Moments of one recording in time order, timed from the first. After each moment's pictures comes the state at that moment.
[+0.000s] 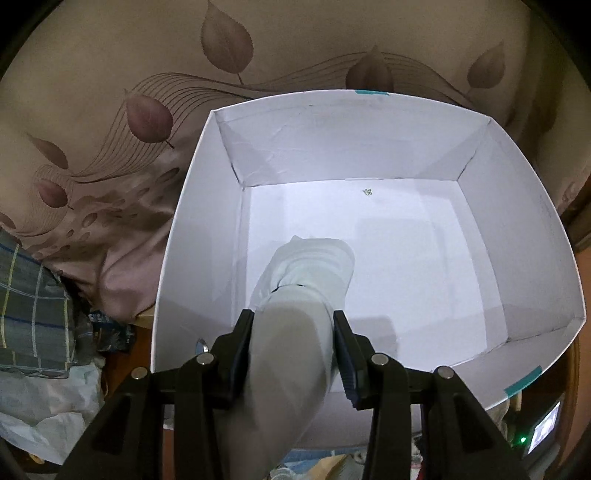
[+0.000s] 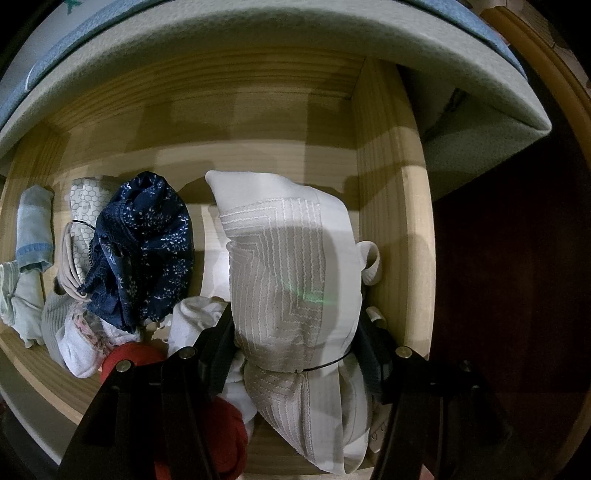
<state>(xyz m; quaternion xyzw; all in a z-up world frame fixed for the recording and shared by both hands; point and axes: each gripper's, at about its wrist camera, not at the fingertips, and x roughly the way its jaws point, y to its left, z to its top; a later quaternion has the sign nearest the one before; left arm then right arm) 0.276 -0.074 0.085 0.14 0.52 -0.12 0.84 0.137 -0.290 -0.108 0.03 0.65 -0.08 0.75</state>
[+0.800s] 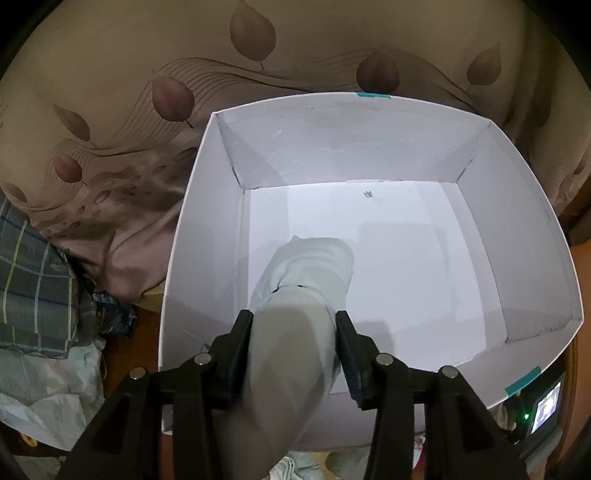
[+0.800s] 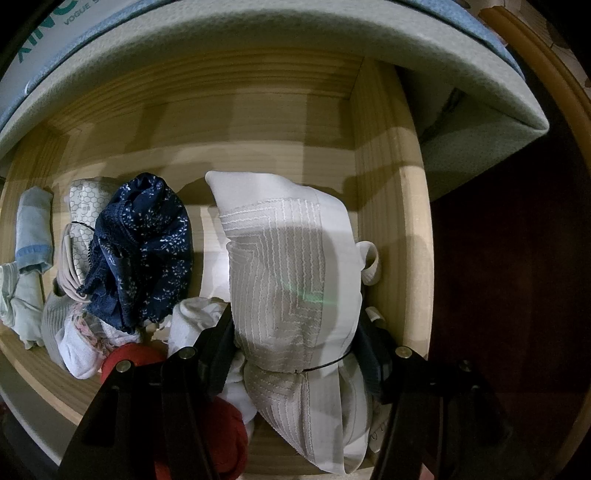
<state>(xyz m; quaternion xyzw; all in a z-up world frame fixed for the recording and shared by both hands) 0.251 -0.058 0.090 0.12 0.52 -0.11 0.84 0.138 -0.290 -0.108 0.03 0.65 -0.08 0.75</state>
